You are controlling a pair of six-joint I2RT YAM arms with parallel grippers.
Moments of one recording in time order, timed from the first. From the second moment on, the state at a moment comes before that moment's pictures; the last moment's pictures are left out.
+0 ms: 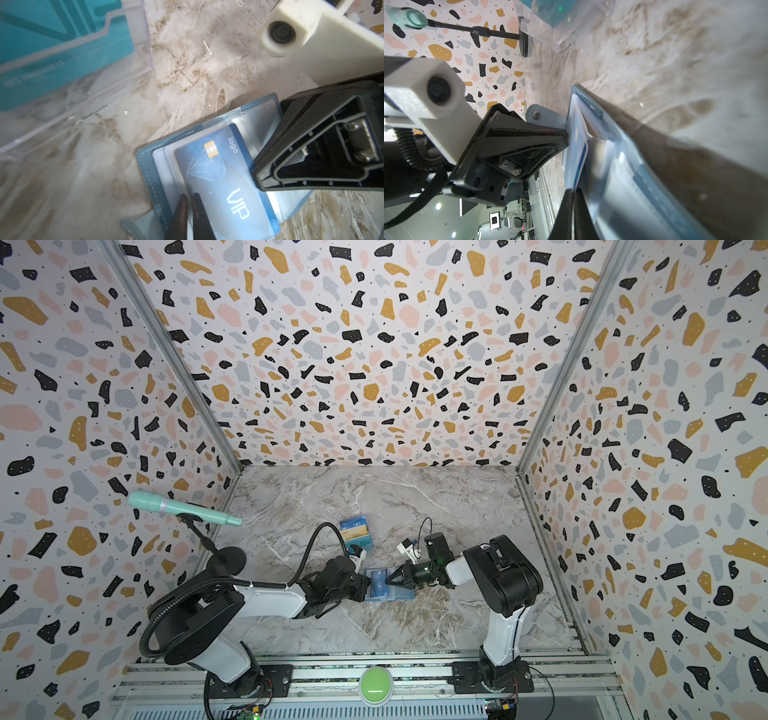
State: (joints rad) left arm -0.85 1.60 0.56 0.29 0.02 -0.54; right arm 0.45 1.84 0.63 0.38 -1.05 0.64
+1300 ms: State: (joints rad) left arm -0.85 1.60 0.54 0.31 0.02 -0.54; right arm 0.29 1.70 0.64 -0.02 -1.01 0.35
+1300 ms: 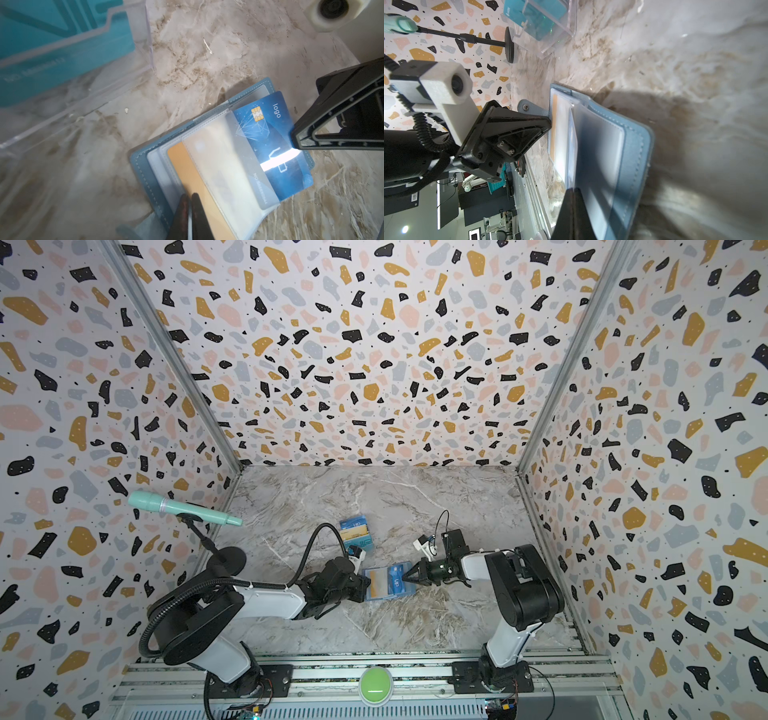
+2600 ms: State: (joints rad) left arm -0.79 1.15 0.56 -0.12 -0.12 -0.44; right arm 0.44 1.72 1.47 -0.60 -0.65 -0.34
